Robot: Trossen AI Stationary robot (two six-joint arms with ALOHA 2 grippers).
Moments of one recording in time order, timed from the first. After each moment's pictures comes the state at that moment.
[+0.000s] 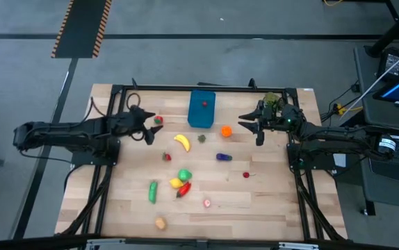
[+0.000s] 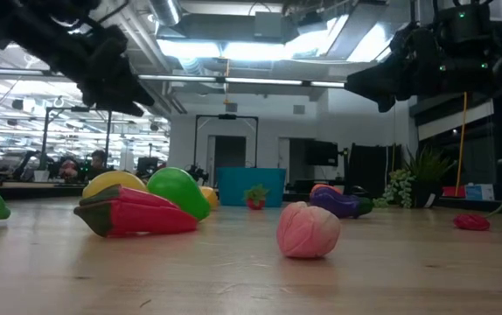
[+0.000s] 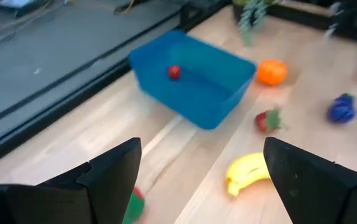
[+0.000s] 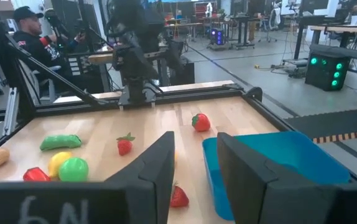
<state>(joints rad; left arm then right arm) 0.20 0.68 0.40 -0.21 -0.36 -0.27 -0.46 0.92 0.23 0.67 -0.35 0.05</state>
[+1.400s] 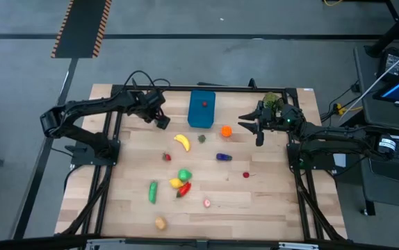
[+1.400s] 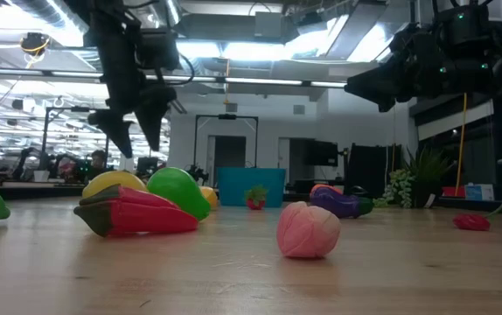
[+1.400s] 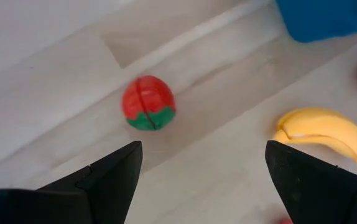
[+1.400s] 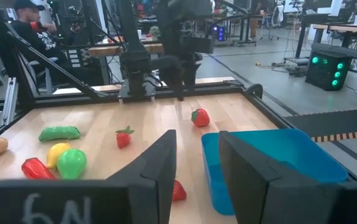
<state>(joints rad) 0.53 1.32 0.88 -0.77 -0.01 -0.56 -0.46 0.92 0.23 0.65 -0.35 0.01</state>
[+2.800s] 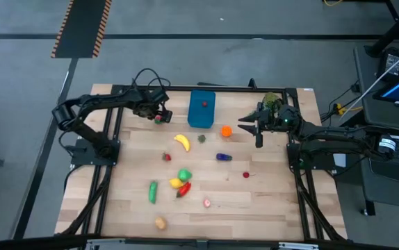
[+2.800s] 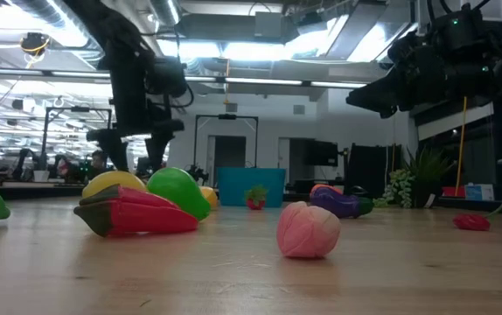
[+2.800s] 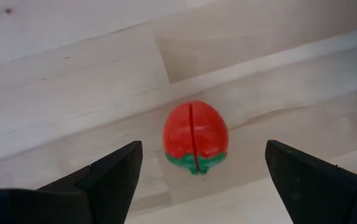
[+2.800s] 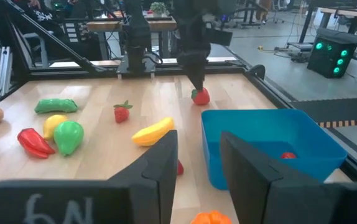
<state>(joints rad) 0.62 1.49 0.88 -0.69 -0.09 -0.70 -0.46 0.92 0.23 0.56 -0.35 -0.07</state>
